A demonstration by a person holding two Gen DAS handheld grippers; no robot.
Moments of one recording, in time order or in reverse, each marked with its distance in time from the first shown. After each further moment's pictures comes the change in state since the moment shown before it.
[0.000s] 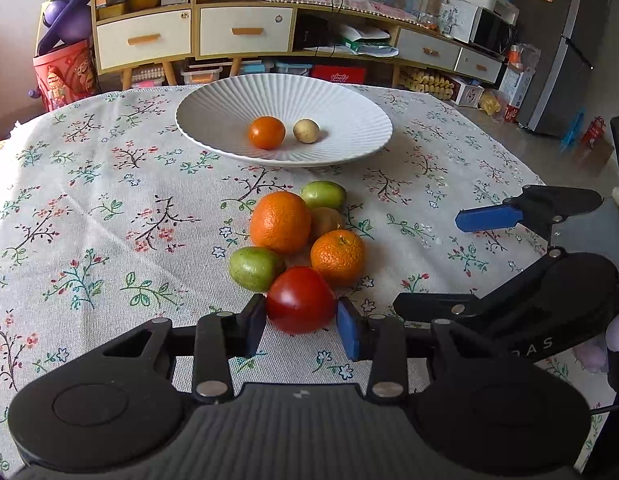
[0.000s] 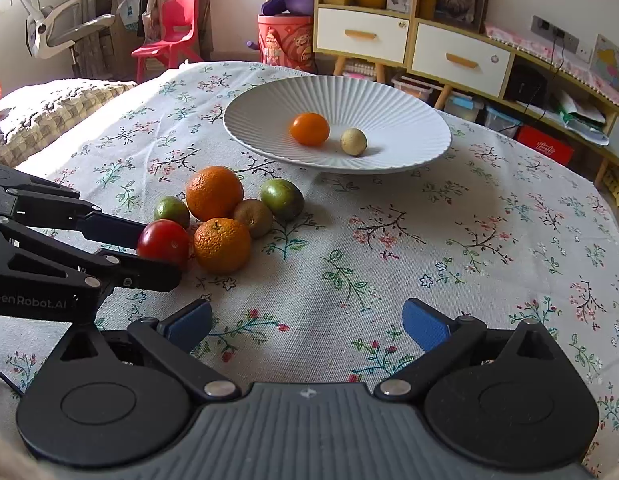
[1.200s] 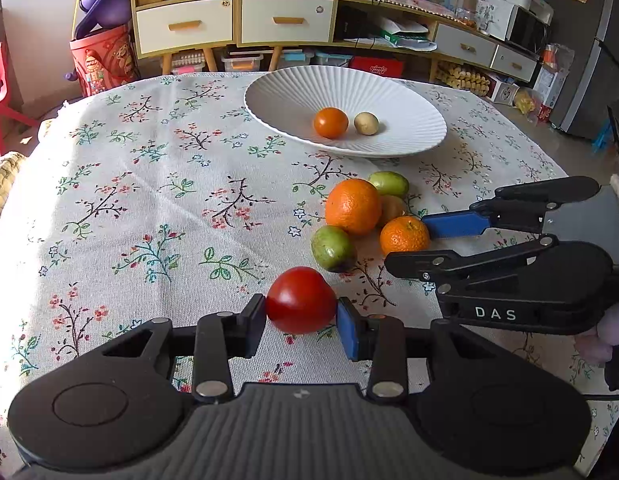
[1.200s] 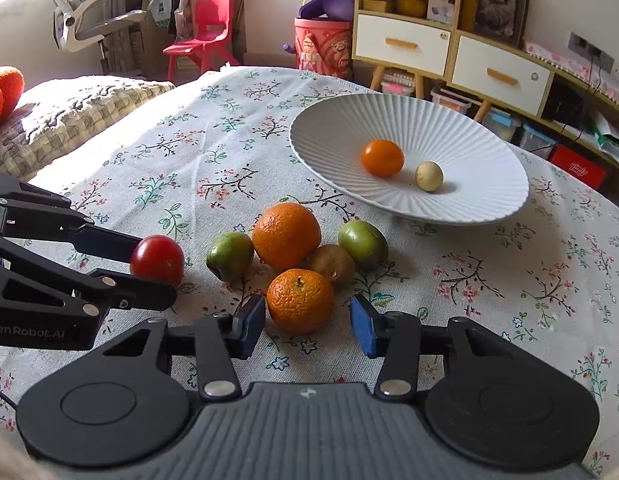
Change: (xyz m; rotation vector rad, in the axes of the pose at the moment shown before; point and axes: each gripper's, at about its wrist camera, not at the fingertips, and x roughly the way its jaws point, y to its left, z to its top) left arm -0.017 0.030 -0.004 -0.047 0.036 0.085; right arm 0.016 0.034 0.023 -0.040 -0.012 0.071
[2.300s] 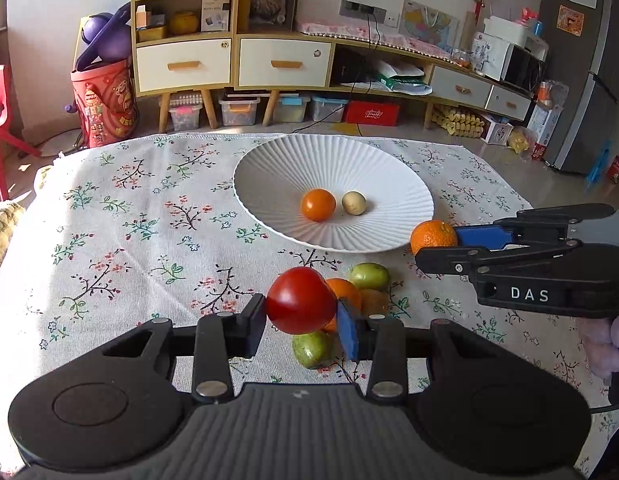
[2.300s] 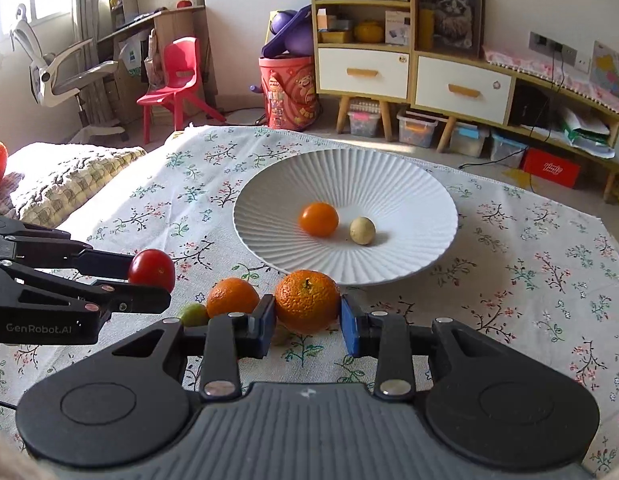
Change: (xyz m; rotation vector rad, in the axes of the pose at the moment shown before) left arm -0.008 -0.008 0.048 -0.022 -0.123 -0.017; right arm -0.028 -0.043 0.031 0.115 -0.095 -0.040
